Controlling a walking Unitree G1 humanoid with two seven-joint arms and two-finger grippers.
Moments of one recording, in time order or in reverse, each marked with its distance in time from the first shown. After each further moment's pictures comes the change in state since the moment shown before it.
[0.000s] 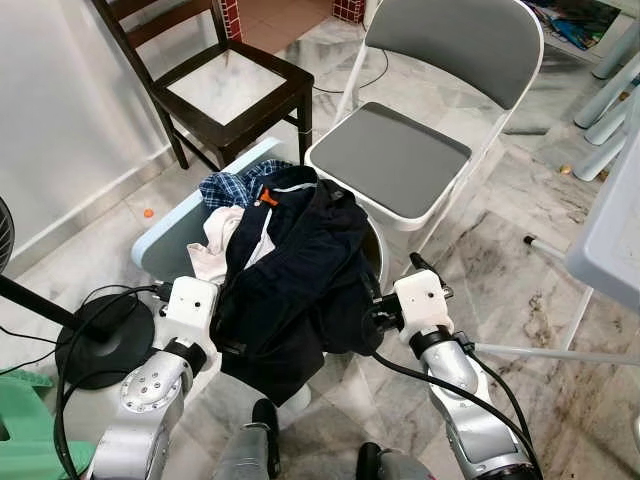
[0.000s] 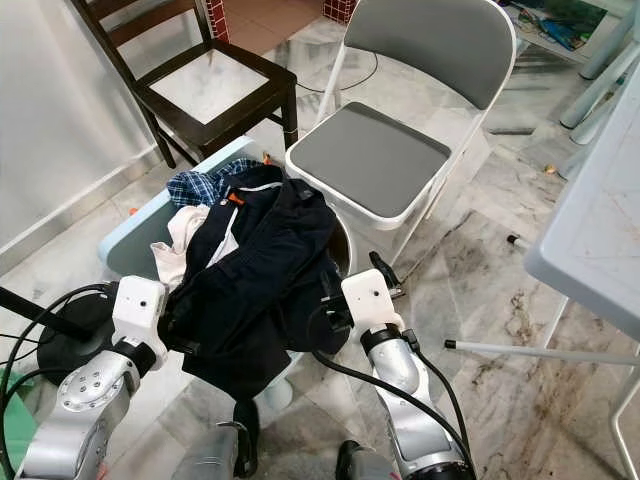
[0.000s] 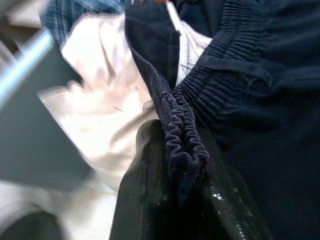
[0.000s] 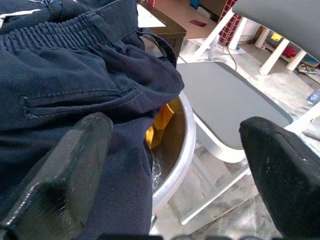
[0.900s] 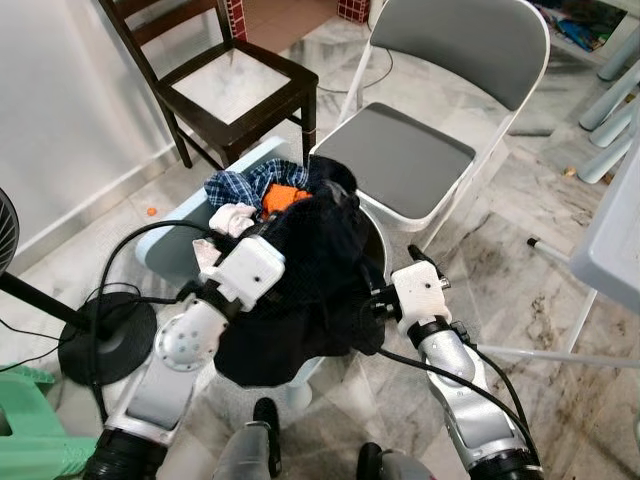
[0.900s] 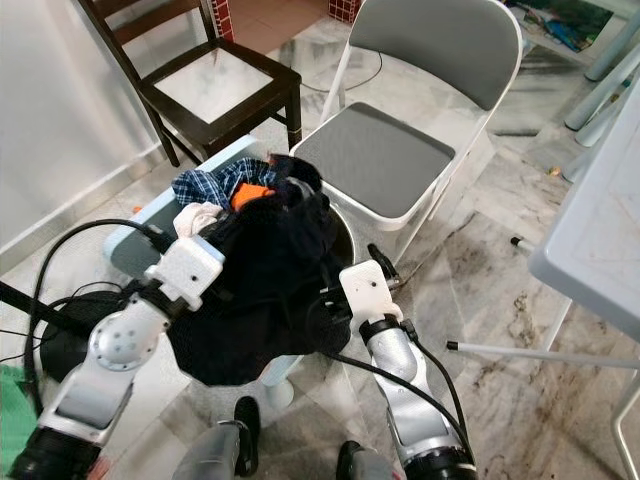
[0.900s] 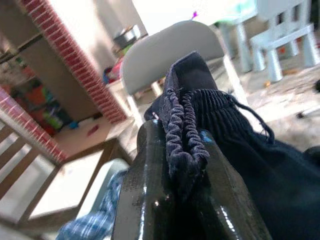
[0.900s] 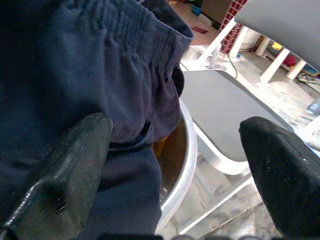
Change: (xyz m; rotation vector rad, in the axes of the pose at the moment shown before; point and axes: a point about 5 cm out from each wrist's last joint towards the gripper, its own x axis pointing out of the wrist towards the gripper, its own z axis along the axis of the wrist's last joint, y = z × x) left arm 0.037 -0.030 0.089 0.363 -0.536 -0.161; right arm 0.014 -0.003 0.005 -0.015 -0.021 -0.011
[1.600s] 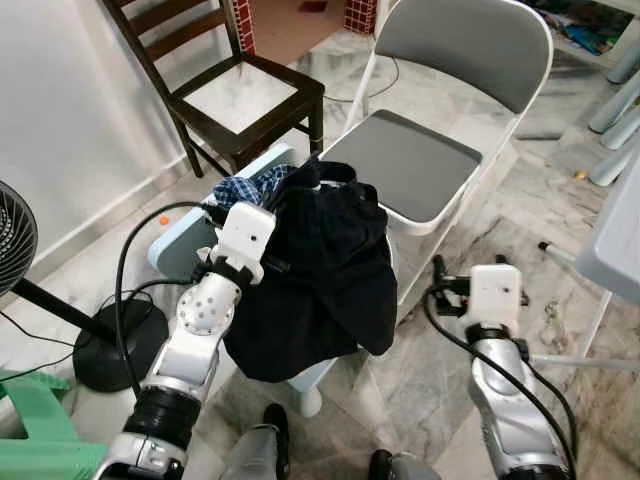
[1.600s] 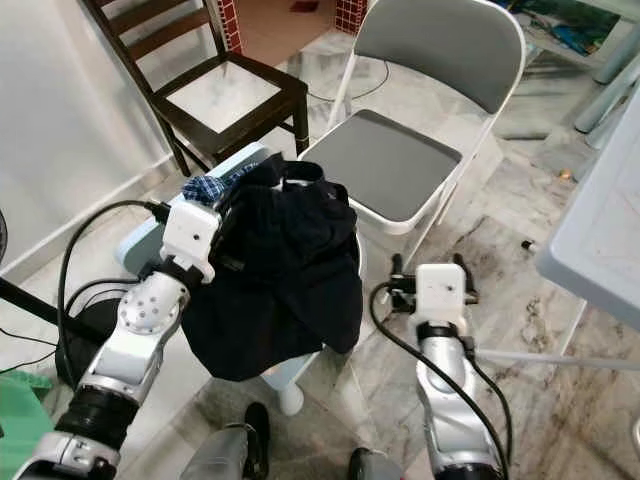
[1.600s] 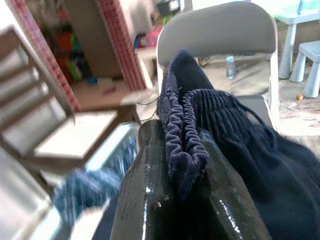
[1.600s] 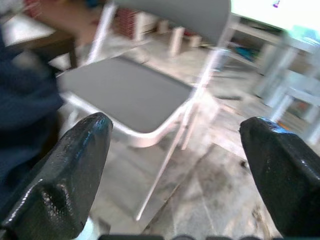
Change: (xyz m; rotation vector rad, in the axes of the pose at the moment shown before) left arm 0.010 0.001 -0.038 -0.306 0.164 0.211; right arm -0.040 -0.075 -0.018 0.147 0.059 -0.472
